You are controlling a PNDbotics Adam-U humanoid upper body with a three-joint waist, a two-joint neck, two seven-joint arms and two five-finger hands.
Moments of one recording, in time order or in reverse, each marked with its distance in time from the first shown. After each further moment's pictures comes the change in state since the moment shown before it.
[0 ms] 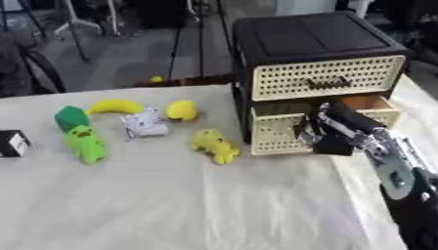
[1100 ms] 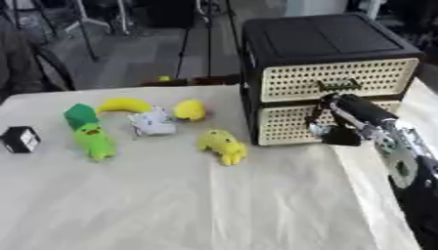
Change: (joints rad) left arm 0.020 -0.017 0.015 0.000 -0.005 0.003 0.016; right arm -0.038 -0.054 -0.021 0.098 0.131 0.004 -0.135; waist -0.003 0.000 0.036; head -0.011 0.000
